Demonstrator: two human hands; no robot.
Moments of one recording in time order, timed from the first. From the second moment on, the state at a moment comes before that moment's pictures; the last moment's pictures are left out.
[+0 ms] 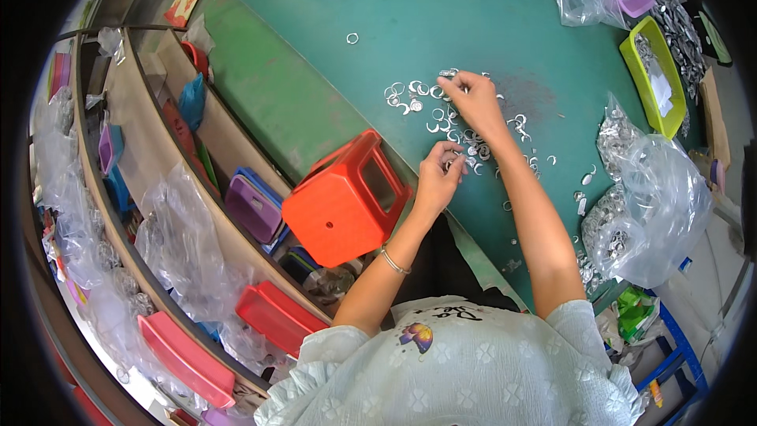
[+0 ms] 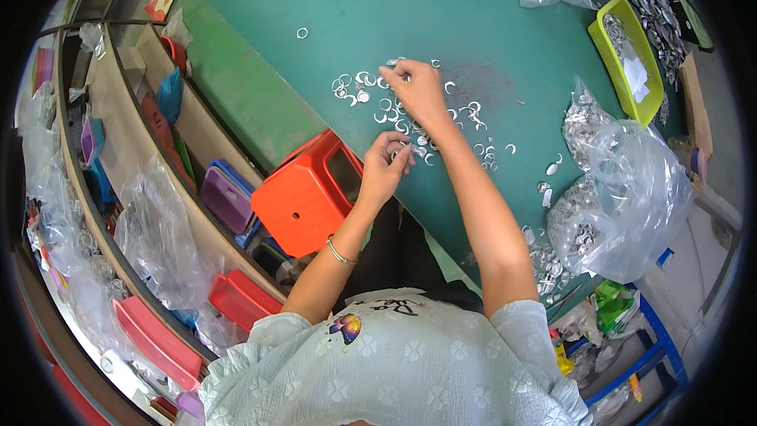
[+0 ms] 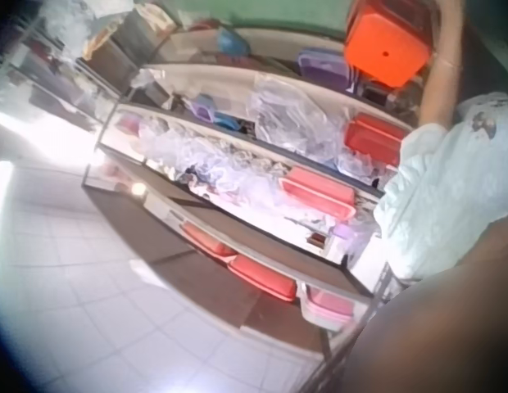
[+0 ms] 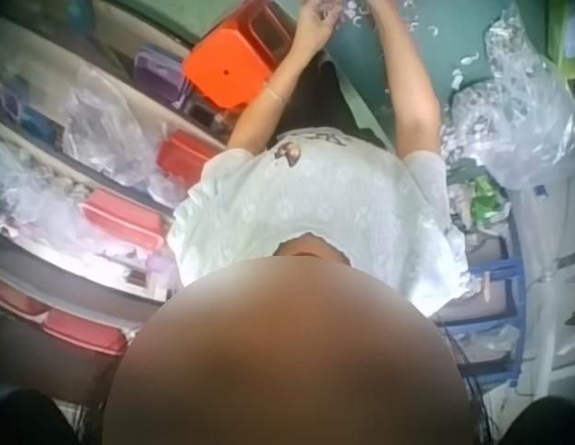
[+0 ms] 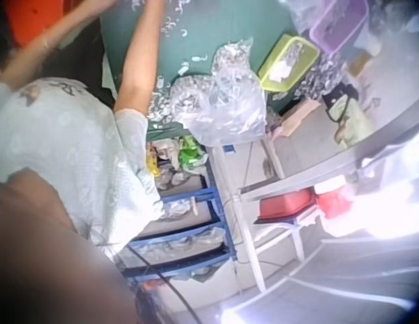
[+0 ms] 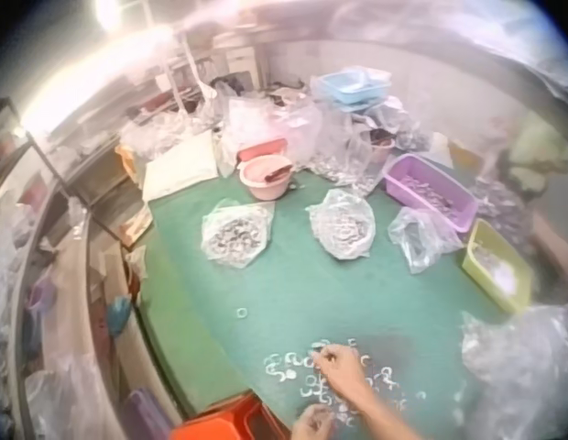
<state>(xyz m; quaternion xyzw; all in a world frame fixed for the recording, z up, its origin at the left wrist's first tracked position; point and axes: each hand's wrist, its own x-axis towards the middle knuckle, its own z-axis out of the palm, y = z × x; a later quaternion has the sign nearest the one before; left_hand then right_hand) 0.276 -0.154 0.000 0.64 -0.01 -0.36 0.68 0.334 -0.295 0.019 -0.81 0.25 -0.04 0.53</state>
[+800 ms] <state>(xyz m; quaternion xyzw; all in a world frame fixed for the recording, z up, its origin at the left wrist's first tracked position) 0.366 -0.134 0.000 0.91 -0.06 -0.01 0.40 0.311 -0.310 0.019 -0.32 0.35 0.02 0.88</state>
